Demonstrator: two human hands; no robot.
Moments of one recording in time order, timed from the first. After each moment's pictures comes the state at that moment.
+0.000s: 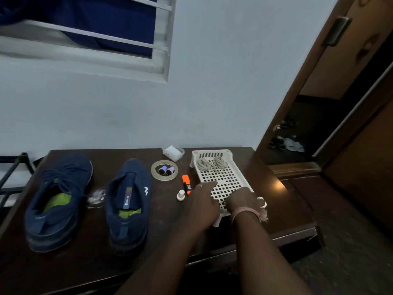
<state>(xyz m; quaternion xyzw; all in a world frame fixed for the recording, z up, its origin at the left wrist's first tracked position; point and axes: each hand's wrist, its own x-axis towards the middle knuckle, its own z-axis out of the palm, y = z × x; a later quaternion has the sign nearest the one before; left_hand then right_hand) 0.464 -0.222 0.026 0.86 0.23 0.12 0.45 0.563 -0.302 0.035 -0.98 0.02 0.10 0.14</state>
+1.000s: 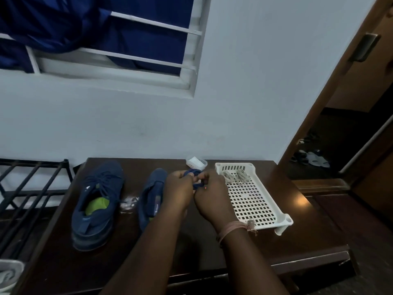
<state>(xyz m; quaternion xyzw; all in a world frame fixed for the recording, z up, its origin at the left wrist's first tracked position) 0.427 -0.123 0.061 0.55 0.39 0.26 0.70 0.472 -0.202 0.069 -0.86 -0.29 0.05 0.42</state>
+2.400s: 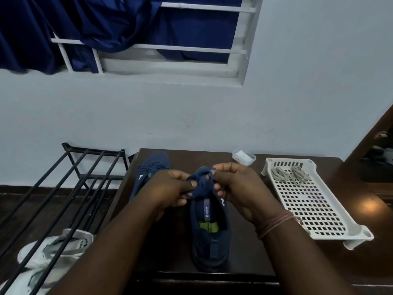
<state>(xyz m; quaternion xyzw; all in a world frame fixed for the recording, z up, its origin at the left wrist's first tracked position) 0.305 -0.048 0.073 0.63 0.42 0.14 0.64 0.450 -0.161 0.084 -0.61 -0.21 0.42 0.63</state>
